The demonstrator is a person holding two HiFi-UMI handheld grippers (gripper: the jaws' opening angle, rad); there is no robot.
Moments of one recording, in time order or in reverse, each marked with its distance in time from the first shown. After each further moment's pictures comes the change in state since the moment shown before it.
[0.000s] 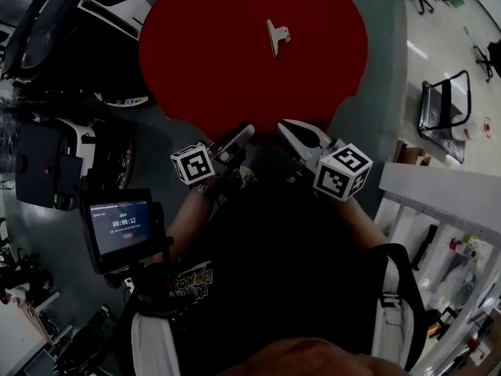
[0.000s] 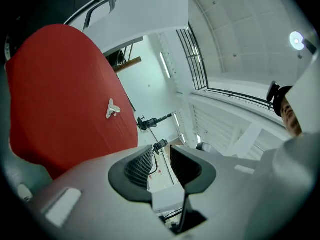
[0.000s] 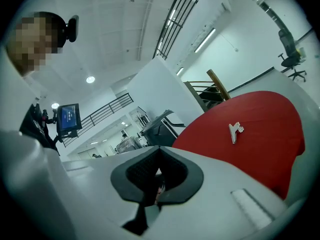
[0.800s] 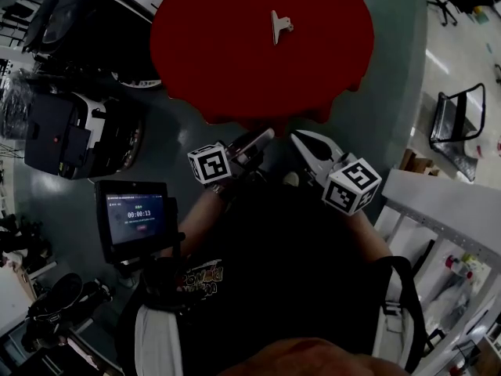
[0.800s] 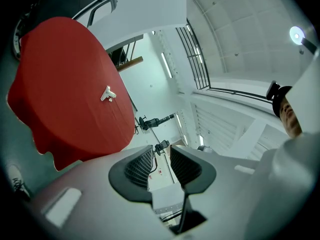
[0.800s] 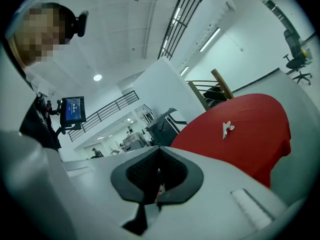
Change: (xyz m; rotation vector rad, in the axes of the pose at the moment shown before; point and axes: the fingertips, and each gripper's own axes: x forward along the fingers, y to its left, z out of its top) left arm 0.050 -0.058 -0.101 -0.029 -0.018 0.029; right arm -0.115 -0.013 -0.024 -0.044 0.026 0.058
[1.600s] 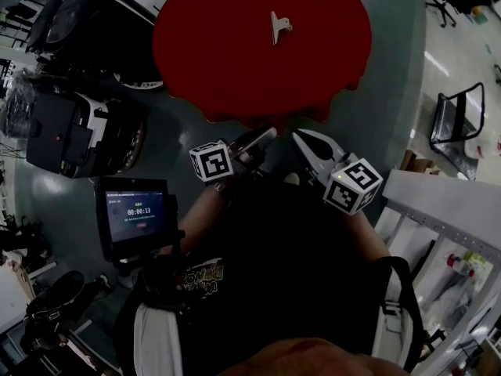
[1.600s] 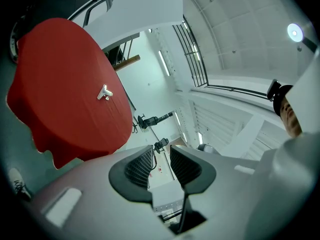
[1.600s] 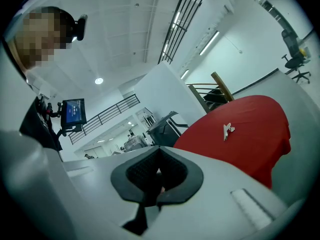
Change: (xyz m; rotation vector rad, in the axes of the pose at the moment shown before) left arm 0.002 -0.014 -0.011 0.044 0.010 -0.012; right arm -0.019 0.010 0.002 0.007 -0.046 0.011
